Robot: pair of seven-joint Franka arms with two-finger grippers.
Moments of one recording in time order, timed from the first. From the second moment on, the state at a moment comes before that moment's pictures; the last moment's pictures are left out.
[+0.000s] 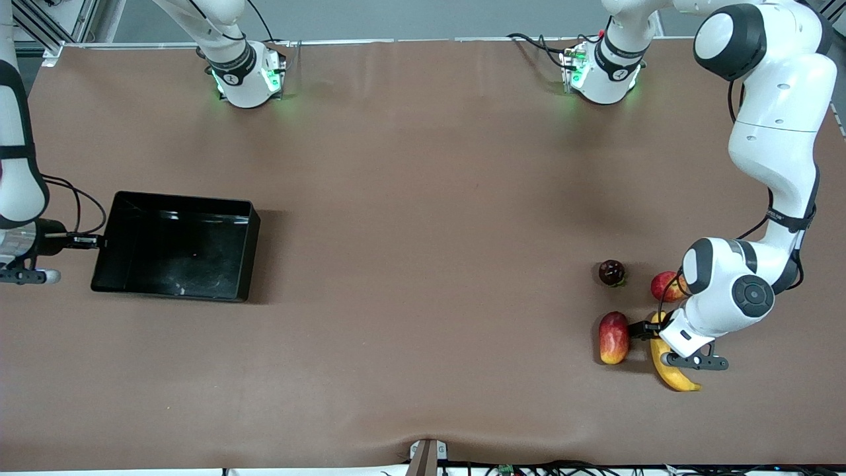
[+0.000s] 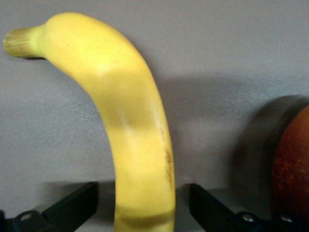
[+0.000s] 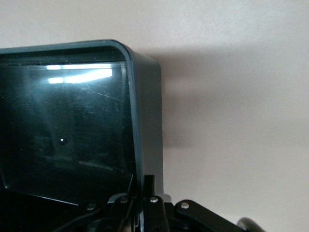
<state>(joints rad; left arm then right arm) 0.27 0.92 -0.29 -1.45 0.32 2.43 -0.03 -0.43 0.46 0.02 -1.77 0.09 1.94 -0.42</state>
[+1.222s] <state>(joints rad) 0.27 0.53 -0.36 -1.44 0.31 2.01 -0.04 -0.39 0.46 0.05 -1.35 0.07 1.67 -0.46</state>
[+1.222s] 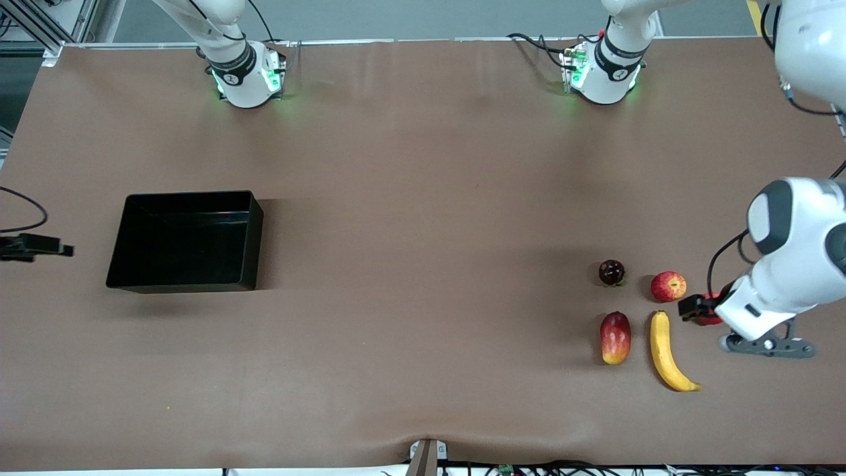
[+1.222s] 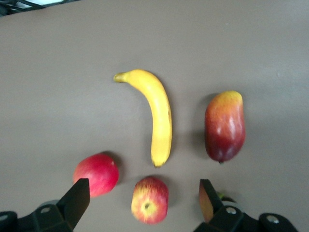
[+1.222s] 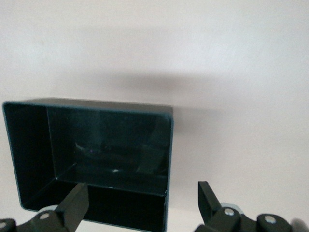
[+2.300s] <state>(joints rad) 0.27 0.20 -0.41 -1.38 0.21 1.62 -0.04 -0.06 0.26 0.09 -1.21 -0.05 1.43 -0.09</state>
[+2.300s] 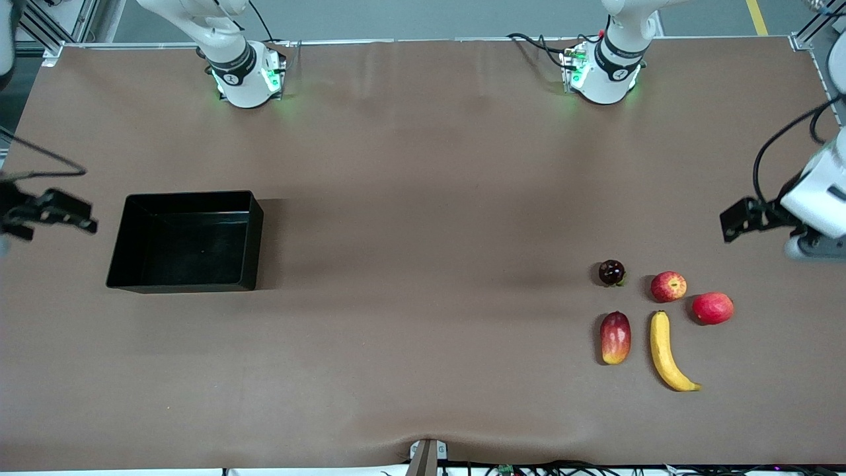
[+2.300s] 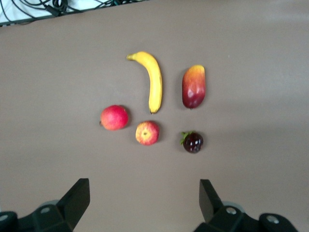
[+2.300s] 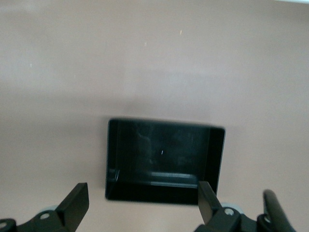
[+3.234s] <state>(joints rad) -0.06 -0.04 -0.11 -1.53 0.08 1.49 -0.04 -0.05 -0.01 0.07 -1.53 -0.05 1.58 -0.08</state>
